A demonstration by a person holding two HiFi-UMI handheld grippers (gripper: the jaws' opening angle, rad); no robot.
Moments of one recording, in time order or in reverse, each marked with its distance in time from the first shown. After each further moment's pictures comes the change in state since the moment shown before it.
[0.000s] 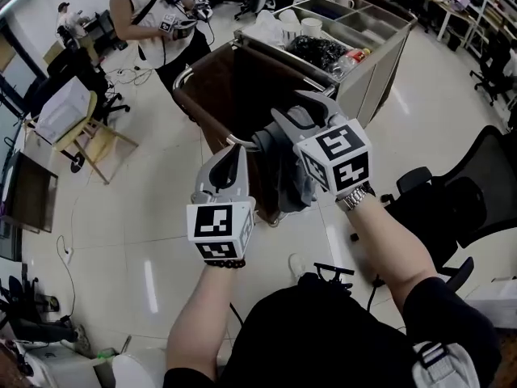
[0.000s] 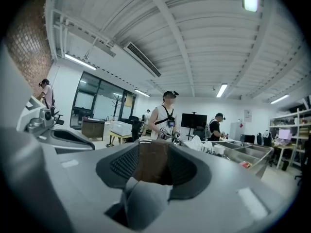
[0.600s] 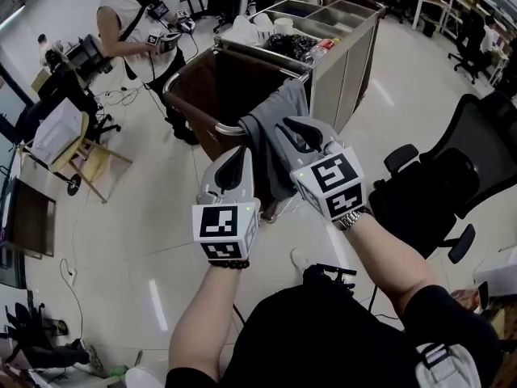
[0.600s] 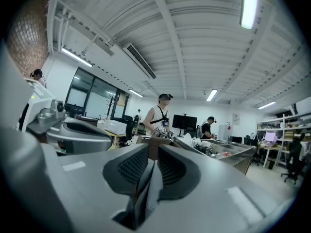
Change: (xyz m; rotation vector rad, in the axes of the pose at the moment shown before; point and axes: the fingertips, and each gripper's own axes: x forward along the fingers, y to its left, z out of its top) left arm -0.061 -0.070 0.030 0.019 -0.018 -0.111; right arm -0.108 0.056 -0.001 -0.039 -0.023 -0.116
